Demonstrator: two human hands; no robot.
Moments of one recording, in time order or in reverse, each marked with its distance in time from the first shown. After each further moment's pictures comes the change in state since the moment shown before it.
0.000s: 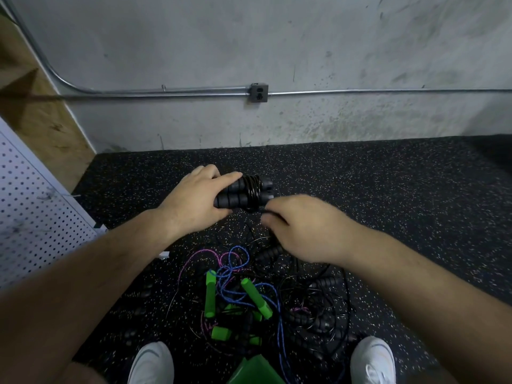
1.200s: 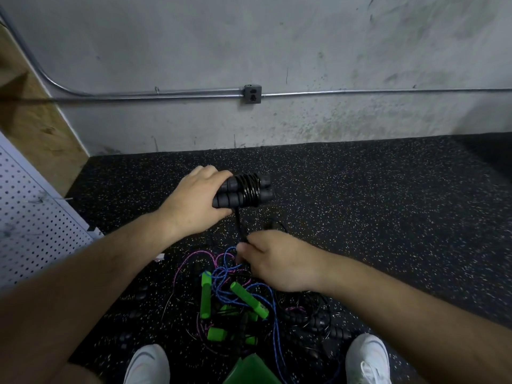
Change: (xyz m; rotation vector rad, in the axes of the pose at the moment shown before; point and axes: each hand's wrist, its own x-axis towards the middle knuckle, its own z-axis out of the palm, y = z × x) left_hand 0.001 0.018 0.001 -0.048 0.074 -0.005; right_hand -0.009 -0.009 0.043 0.387 -0.215 0.120
